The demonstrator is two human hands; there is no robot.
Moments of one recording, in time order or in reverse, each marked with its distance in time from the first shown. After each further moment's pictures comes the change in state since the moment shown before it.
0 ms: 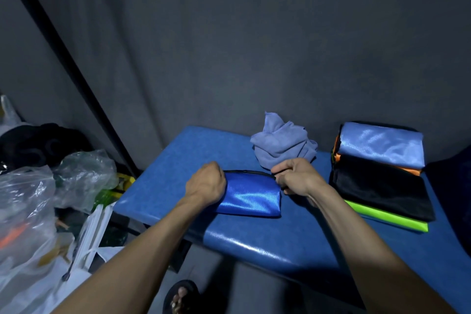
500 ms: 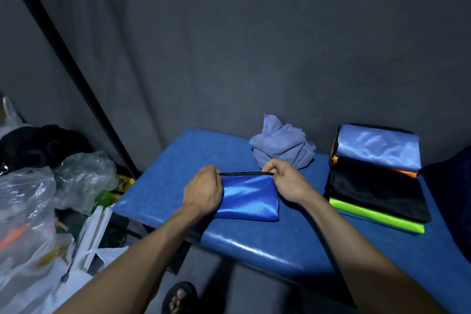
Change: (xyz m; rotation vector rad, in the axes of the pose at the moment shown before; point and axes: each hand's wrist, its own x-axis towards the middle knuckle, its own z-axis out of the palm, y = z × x) left_hand -0.016 -0.007 0.010 -0.096 0.139 0.074; right_hand 0.011 0.010 0.015 -0.318 -0.005 -0.284
